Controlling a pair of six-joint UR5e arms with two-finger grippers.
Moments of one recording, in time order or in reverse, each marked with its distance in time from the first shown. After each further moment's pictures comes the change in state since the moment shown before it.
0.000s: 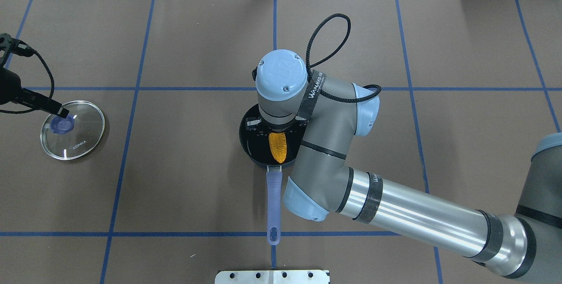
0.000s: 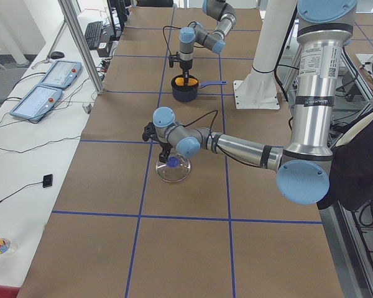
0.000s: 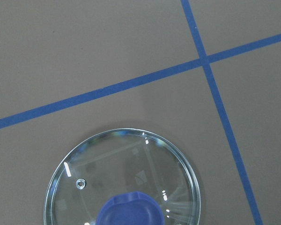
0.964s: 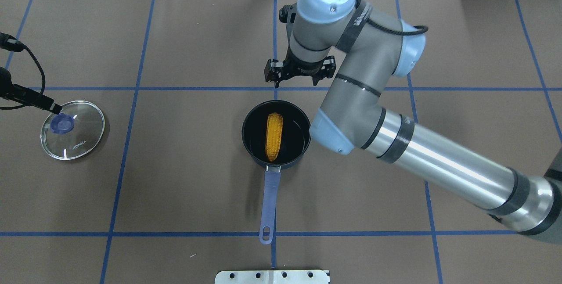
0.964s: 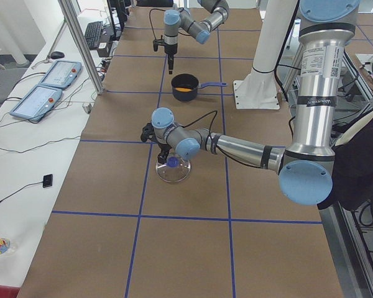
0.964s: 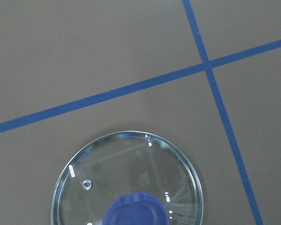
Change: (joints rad) left arm -0.046 0.007 0.006 0.001 -0.027 0.036; right arm 0.233 -0.013 0.006 0.026 0.167 -0.148
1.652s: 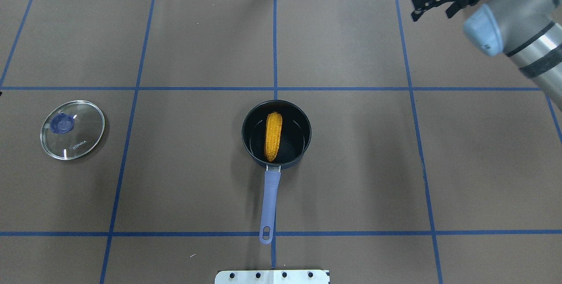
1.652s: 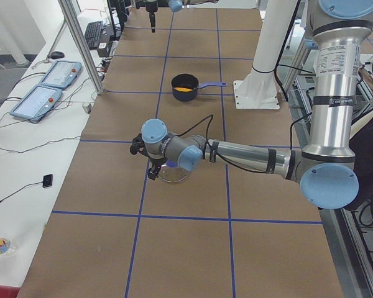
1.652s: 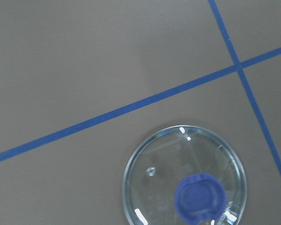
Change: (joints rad) left arm -0.218 0.040 0.016 0.155 -0.075 0.350; right arm 0.478 -0.293 0.018 0.001 0.329 -0.552
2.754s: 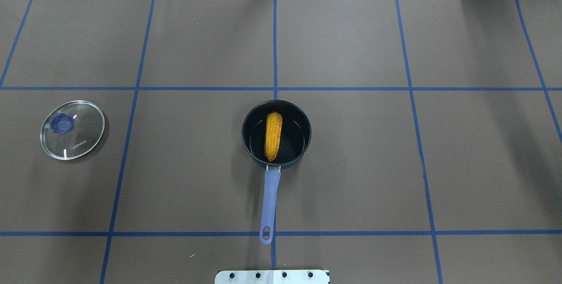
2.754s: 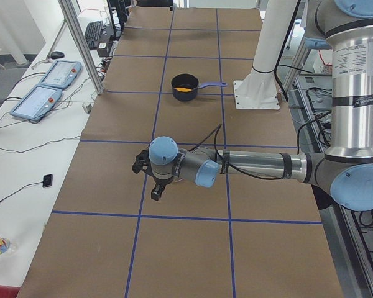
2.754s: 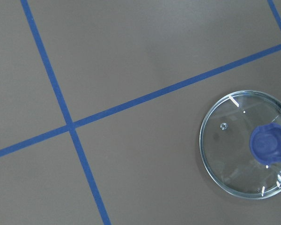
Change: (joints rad) left arm -0.136 0.094 -0.018 0.024 -0.007 0.148; right arm 0.300 -0.442 0.037 0.102 0.040 -0.332
